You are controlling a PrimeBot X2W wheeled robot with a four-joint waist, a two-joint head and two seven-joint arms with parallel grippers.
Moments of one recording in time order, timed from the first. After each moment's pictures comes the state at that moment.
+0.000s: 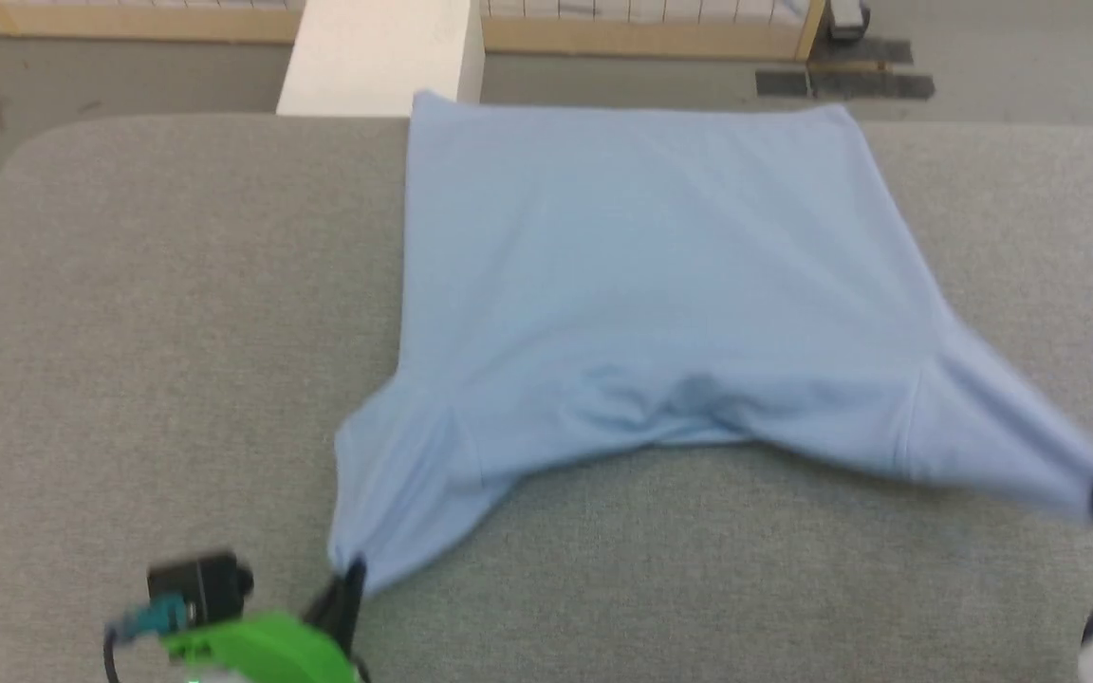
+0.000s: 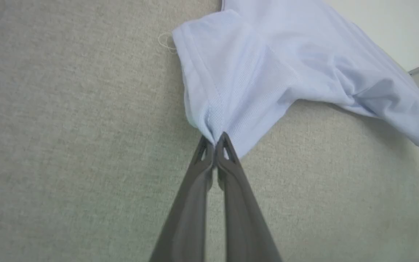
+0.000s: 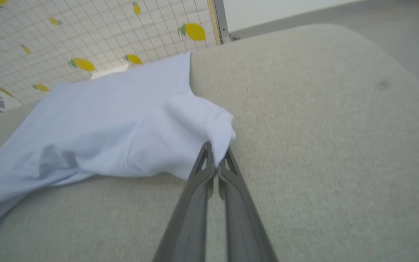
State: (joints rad) left arm 0.11 0.47 -0.43 -0.28 -0.89 0.39 0.16; right arm 0.16 -0.05 -0.36 -0.30 0.37 0.13 0.39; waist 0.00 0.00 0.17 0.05
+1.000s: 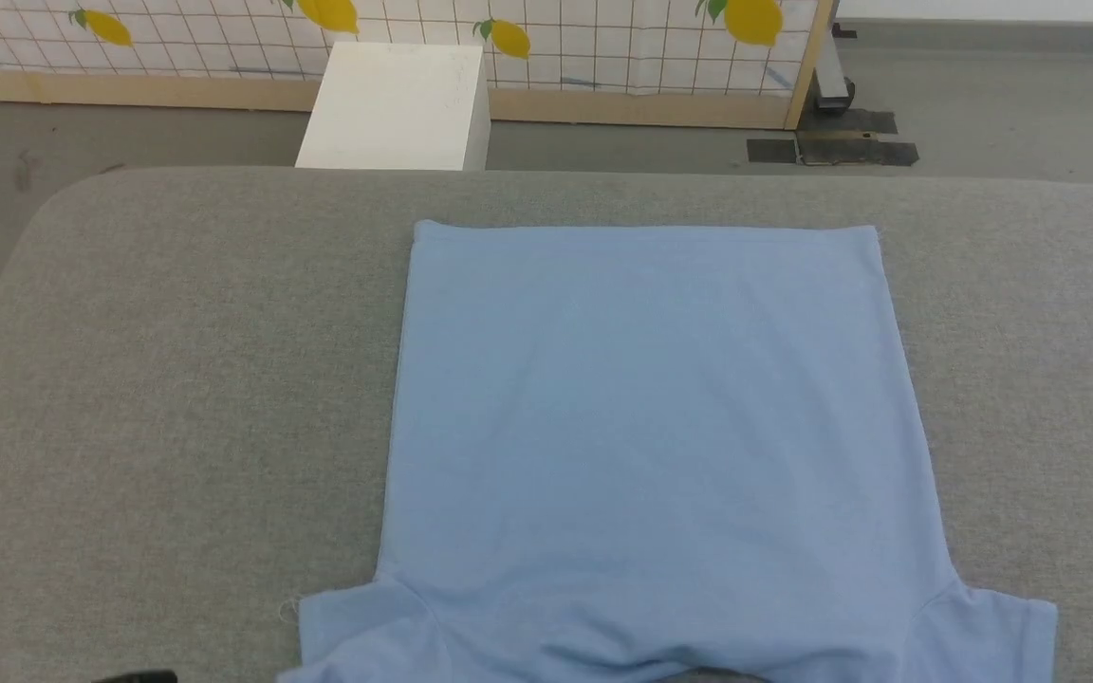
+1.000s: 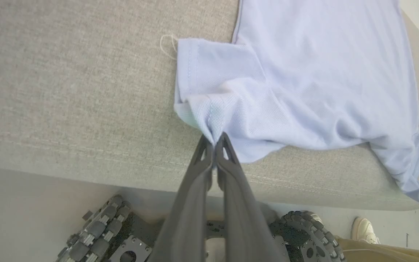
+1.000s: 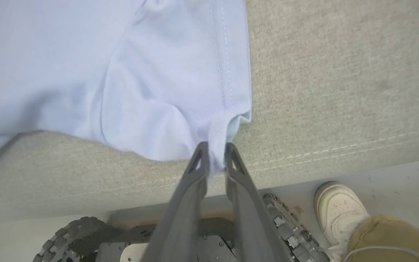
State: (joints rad) left arm 0.40 0.63 -0.37 -0.39 -1.02 0.35 0.21; right arm 0.48 -0.05 -0.32 -0.20 0.43 0.13 0.60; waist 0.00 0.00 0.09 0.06
